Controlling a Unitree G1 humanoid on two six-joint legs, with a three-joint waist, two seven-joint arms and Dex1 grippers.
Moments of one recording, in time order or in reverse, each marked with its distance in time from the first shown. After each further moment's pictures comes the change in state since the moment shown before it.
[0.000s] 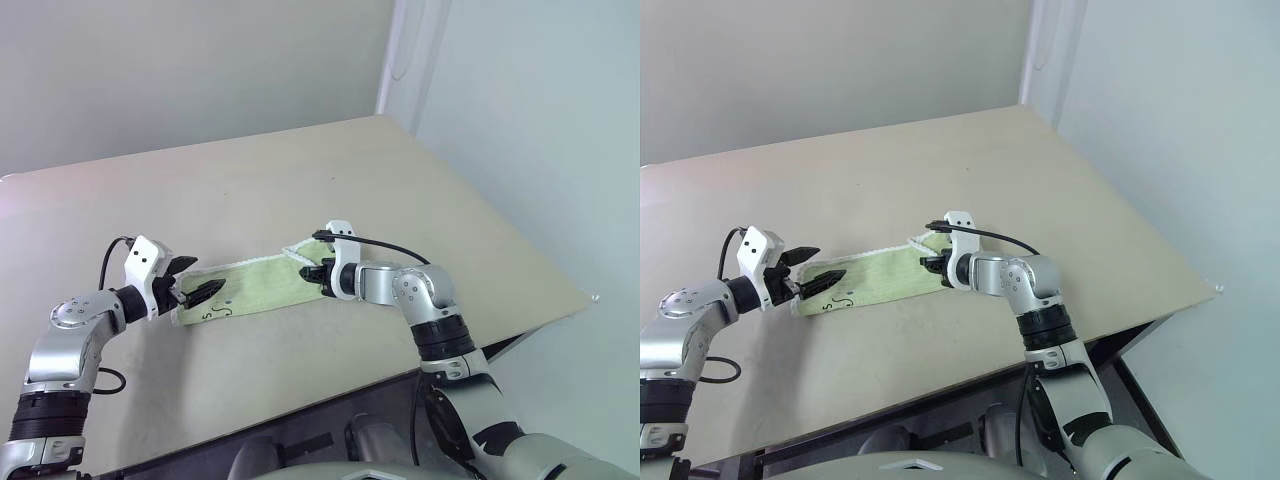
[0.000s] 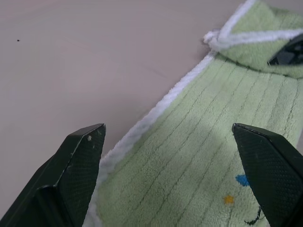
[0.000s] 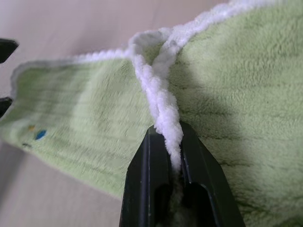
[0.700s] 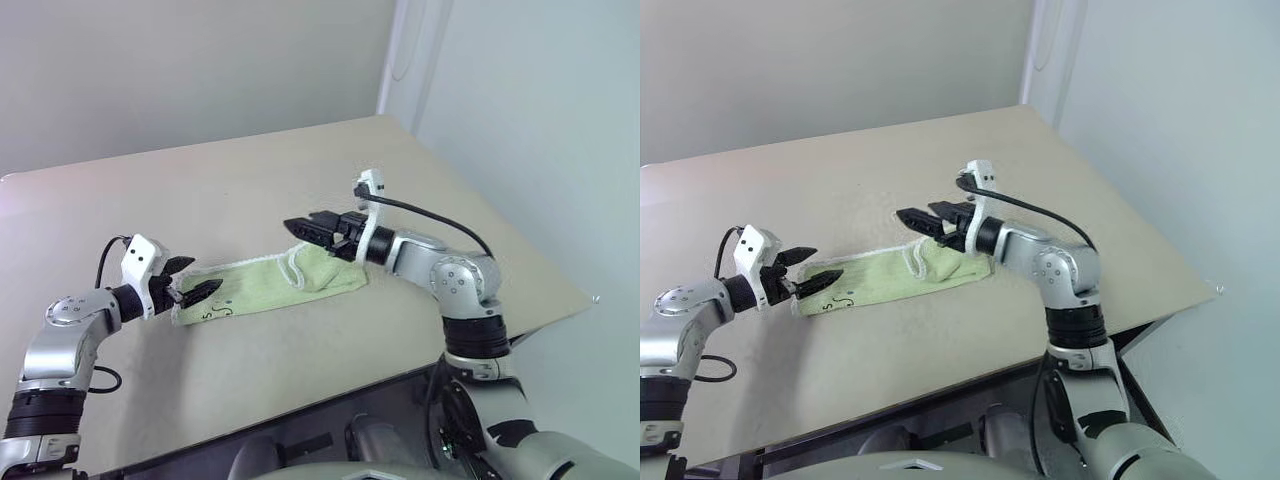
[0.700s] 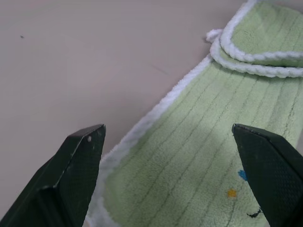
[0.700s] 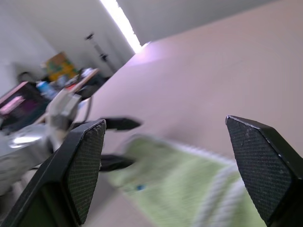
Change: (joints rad) left arm -0.011 0.030 0.009 0.005 -0.021 0.066 -0.022; right arm -0.006 -0.121 -0.093 -0.220 0.046 -0.161 0.354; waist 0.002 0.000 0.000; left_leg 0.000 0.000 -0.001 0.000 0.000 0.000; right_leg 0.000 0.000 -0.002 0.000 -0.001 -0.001
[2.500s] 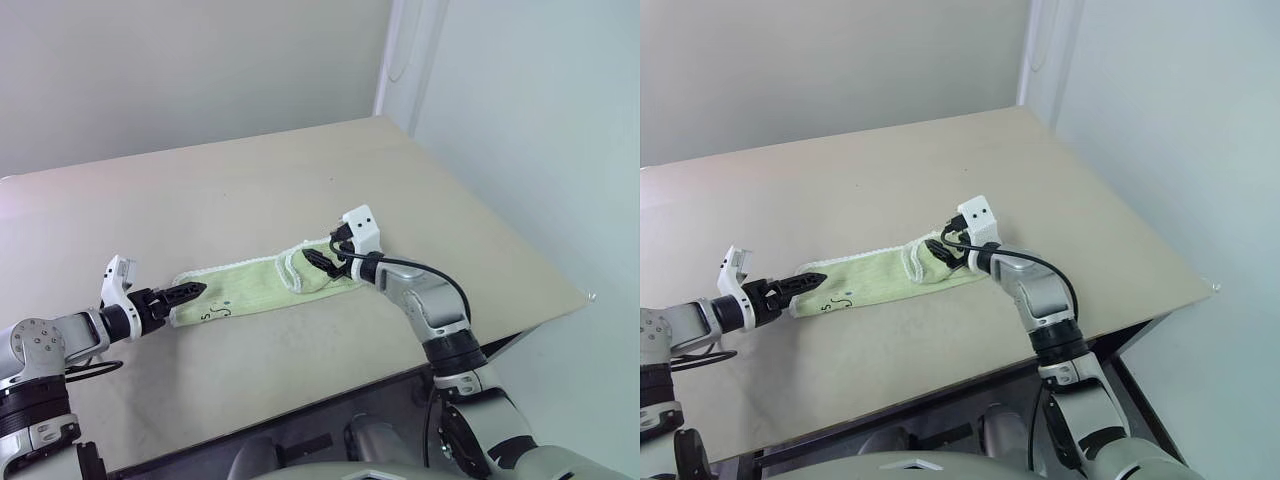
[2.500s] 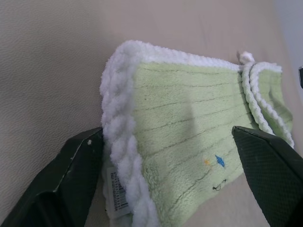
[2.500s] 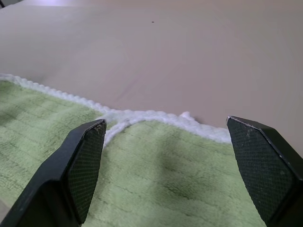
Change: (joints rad) left arm -0.103 -0.100 0.343 0.053 -0.331 0.916 0.323; right arm 0.097 0.037 0.151 0.214 -0.484 -0.360 0.036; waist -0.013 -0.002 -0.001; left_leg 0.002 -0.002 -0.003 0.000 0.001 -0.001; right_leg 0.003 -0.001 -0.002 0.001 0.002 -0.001
